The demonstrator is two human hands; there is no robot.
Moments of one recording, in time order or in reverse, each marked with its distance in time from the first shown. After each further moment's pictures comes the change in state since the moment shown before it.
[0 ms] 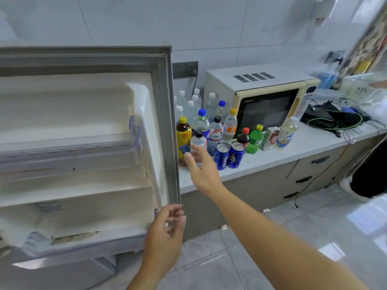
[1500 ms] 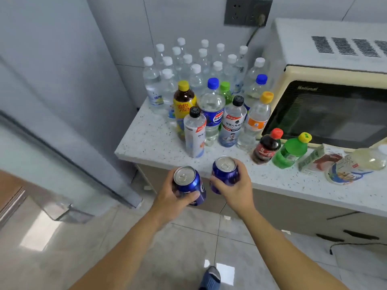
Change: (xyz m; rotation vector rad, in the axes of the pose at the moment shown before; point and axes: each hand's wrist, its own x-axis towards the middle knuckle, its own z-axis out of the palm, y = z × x) left_hand 0.109 -0.011 0.202 -0.240 0.215 -0.332; right_hand 0.089 0.216 -0.142 0.239 -0.337 0.069
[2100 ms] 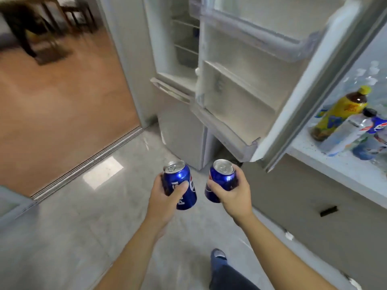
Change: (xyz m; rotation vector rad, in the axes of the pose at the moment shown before) left_hand -0.354 -0.077 -0.297 -0.288 0.723 0.066; right_hand -0.306 -0.100 0.316 0.095 -0.498 -0.062
